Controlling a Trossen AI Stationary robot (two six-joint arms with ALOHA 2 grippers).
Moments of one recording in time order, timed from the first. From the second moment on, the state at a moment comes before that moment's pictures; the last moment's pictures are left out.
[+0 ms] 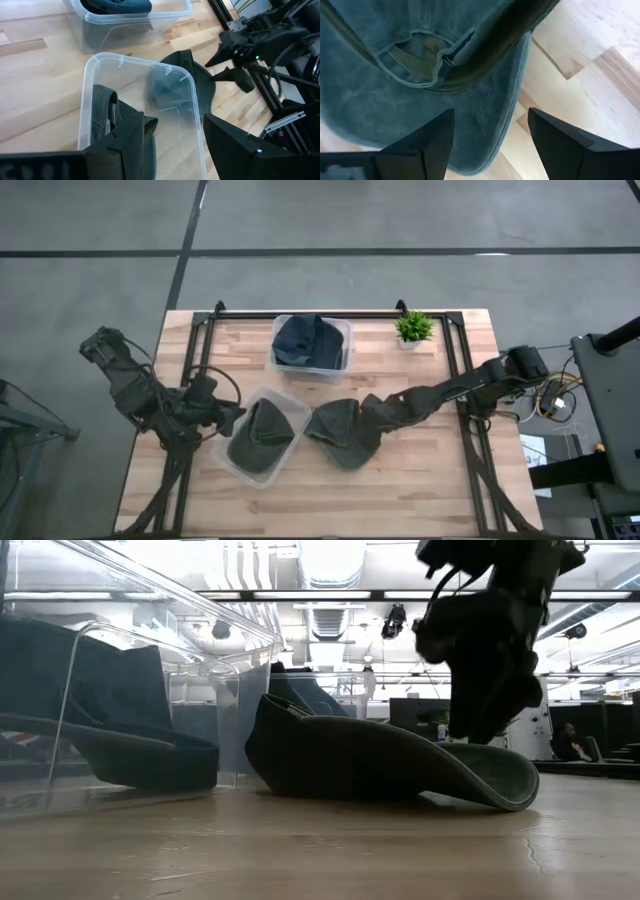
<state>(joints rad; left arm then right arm) -0.74 1.09 1.30 -1.30 -0.74 -1.75 0.23 1.58 0.92 -0.52 0.09 0.97</state>
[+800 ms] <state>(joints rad) -0.74 1.09 1.30 -1.30 -0.74 -1.74 0.22 1.70 0.93 -0.45 -0.03 0.97</state>
